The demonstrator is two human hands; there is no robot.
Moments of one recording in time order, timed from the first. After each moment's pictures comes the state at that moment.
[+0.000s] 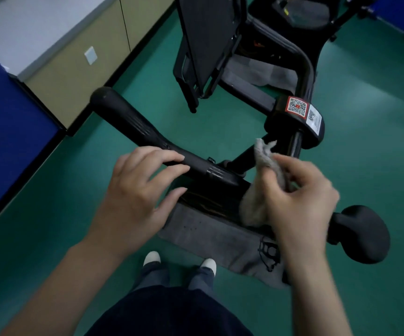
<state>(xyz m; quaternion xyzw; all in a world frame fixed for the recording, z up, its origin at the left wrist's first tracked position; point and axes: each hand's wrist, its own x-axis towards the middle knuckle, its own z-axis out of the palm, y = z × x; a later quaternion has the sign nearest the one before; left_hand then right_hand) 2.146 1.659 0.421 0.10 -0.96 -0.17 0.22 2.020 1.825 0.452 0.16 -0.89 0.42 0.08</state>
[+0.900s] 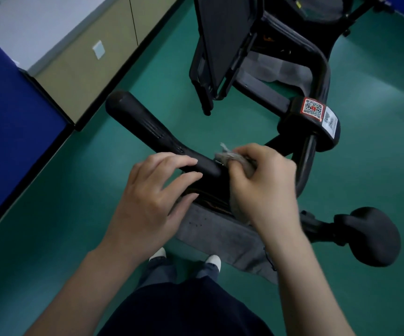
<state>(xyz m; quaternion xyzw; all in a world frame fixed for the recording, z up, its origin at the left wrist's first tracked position) 2.149 1.659 0.417 0.10 -0.95 -0.19 0.21 2.022 1.773 0.451 0.26 -0.91 0.32 -0.04</state>
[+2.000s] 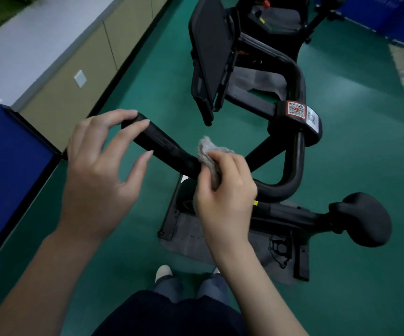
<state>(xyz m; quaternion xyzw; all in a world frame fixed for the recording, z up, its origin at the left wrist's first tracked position) 2.158 1.584 0.445 0.12 -0.92 -0.14 0.35 2.086 1.727 0.433 0.20 -0.86 0.46 0.12</state>
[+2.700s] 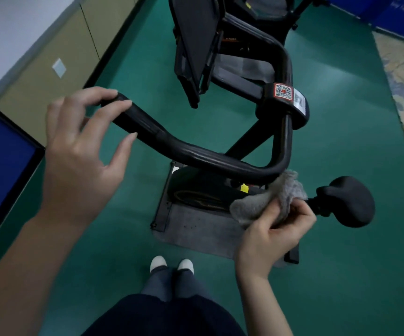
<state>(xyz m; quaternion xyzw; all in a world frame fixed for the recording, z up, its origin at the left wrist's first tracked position) 2.157 1.586 0.449 0.13 -0.92 -0.13 0.35 2.106 1.804 0.381 -0.10 -0.76 0.57 0.27</state>
